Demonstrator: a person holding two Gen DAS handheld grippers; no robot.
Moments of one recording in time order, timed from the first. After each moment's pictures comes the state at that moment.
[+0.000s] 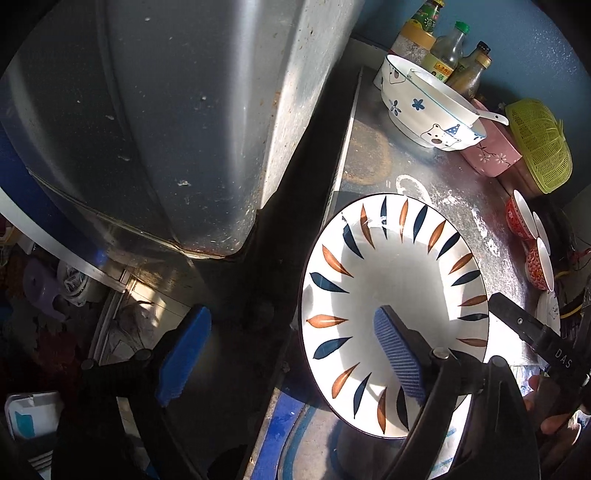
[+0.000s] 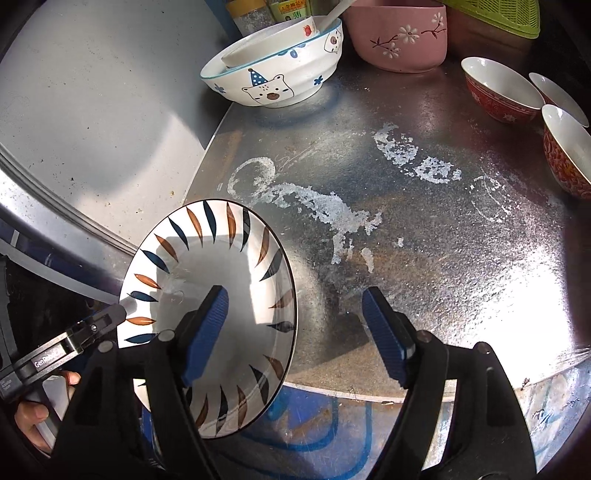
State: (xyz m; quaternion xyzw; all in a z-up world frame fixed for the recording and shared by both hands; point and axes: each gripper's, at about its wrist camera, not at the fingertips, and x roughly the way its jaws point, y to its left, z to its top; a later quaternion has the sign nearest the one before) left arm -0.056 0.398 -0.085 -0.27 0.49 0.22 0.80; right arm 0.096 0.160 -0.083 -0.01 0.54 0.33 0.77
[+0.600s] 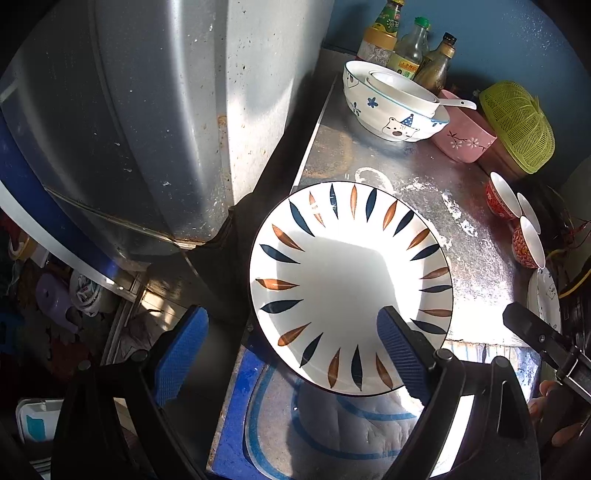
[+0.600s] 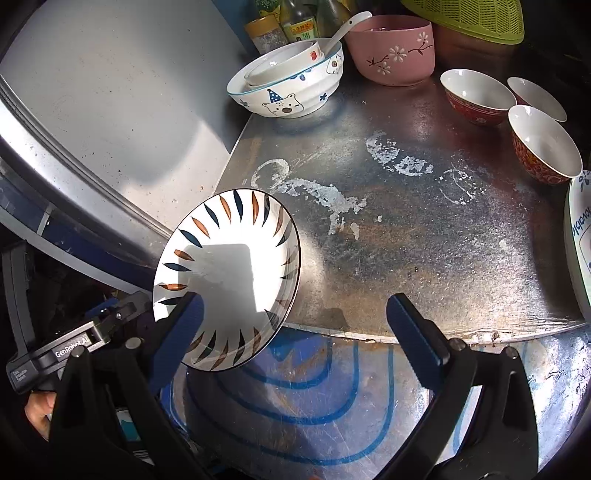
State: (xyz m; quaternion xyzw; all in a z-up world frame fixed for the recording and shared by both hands) left arm -0.065 0.343 -0.047 -0.23 0.48 0.23 0.82; right arm 0.068 0.110 -0.043 0.01 0.53 0.36 0.77
